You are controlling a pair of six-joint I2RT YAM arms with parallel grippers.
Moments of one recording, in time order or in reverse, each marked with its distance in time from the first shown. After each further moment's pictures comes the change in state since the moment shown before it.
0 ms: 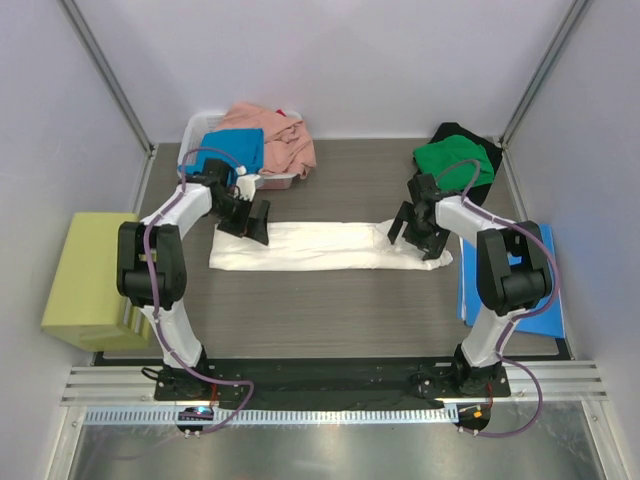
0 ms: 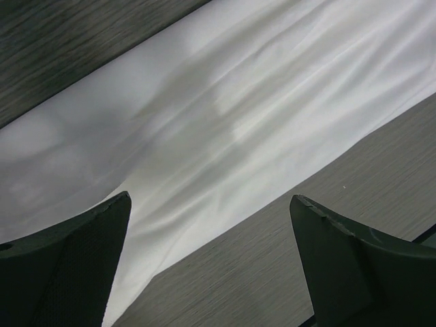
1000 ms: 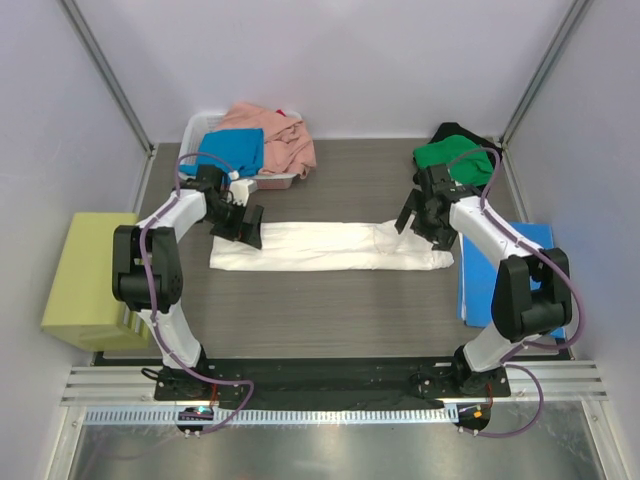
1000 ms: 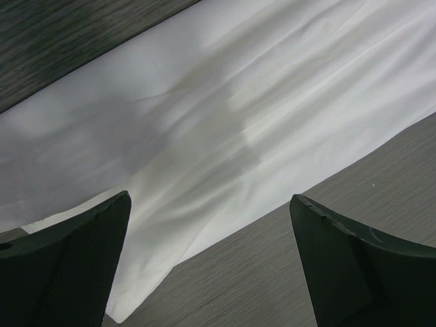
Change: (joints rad) left arm 0.047 -0.029 -0.087 0.055 -0.036 0.019; right arm 0.001 -0.191 0.027 -0.098 0.040 -0.017
